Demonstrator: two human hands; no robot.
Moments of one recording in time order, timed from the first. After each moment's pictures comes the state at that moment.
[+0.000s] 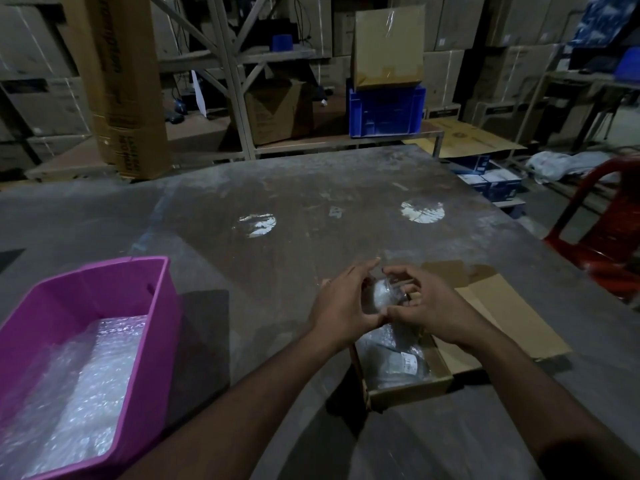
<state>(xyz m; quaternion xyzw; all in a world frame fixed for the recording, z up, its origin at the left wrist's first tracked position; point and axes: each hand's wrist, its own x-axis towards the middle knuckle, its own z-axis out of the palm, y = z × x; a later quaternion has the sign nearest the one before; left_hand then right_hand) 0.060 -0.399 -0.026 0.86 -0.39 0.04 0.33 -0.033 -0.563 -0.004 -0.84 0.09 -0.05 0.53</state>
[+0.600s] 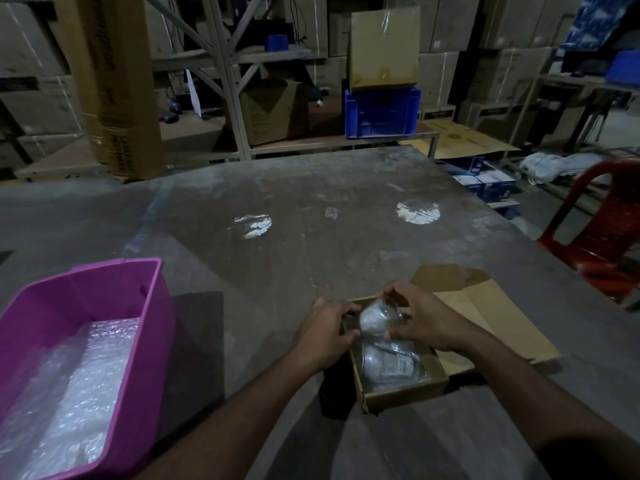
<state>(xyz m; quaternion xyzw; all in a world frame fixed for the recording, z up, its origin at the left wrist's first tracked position) 0.069 -0.379 -0.074 0.89 -0.36 -0.04 0.27 -0.019 -0.585 -0.042 -0.91 0.06 0.01 0.41</state>
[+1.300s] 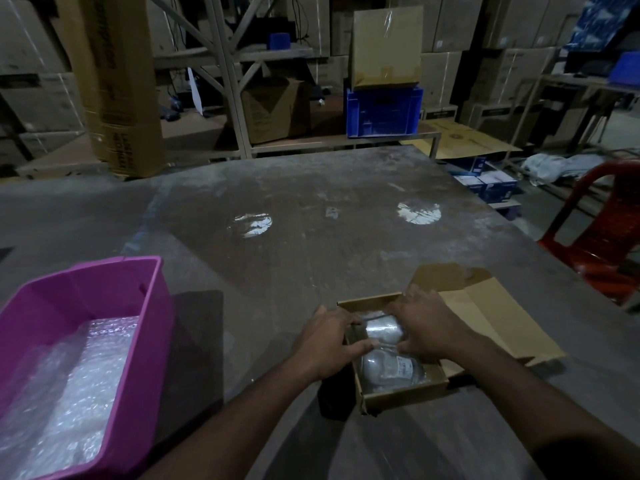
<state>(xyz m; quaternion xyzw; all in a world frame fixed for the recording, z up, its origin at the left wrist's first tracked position) 0.057 -0.375 -0.069 0.89 -0.38 -0.08 0.24 -0.015 -0.577 -0.046 -1.00 0.01 0.04 -0.06</state>
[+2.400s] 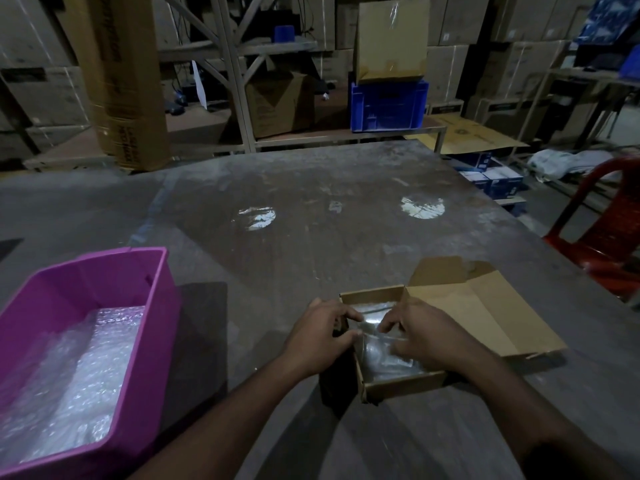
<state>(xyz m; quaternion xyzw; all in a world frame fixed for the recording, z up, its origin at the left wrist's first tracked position) 0.051 -0.356 -0.066 0.87 -0.36 -0.06 0.33 -0.043 -0.555 -0.035 -0.99 0.03 0.03 0.16</state>
